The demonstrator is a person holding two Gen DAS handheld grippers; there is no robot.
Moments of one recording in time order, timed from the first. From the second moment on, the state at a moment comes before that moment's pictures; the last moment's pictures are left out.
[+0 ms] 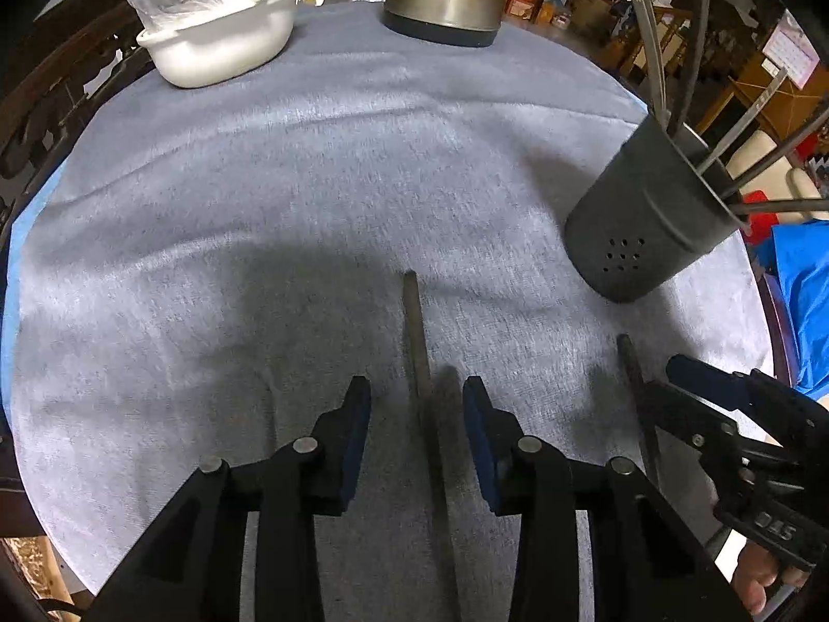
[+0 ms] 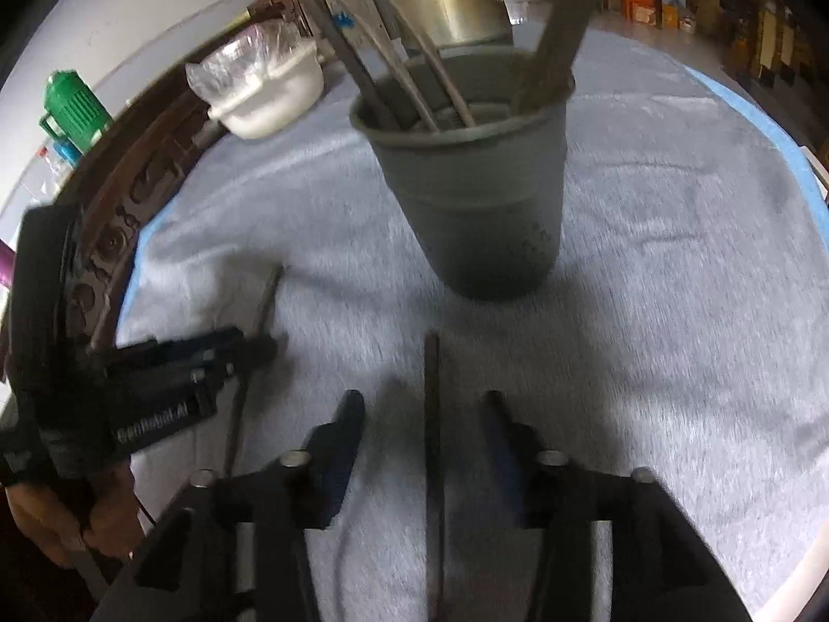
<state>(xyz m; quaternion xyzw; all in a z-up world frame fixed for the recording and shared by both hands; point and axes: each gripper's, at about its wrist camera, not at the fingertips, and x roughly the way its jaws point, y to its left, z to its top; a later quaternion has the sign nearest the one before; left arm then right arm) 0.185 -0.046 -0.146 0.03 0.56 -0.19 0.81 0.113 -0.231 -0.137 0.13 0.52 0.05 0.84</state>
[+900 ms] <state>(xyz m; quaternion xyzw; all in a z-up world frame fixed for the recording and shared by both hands) 0.199 -0.056 -0.126 0.03 0.52 -0.16 0.84 0.122 -0.212 -0.132 0.08 0.52 0.06 0.85</state>
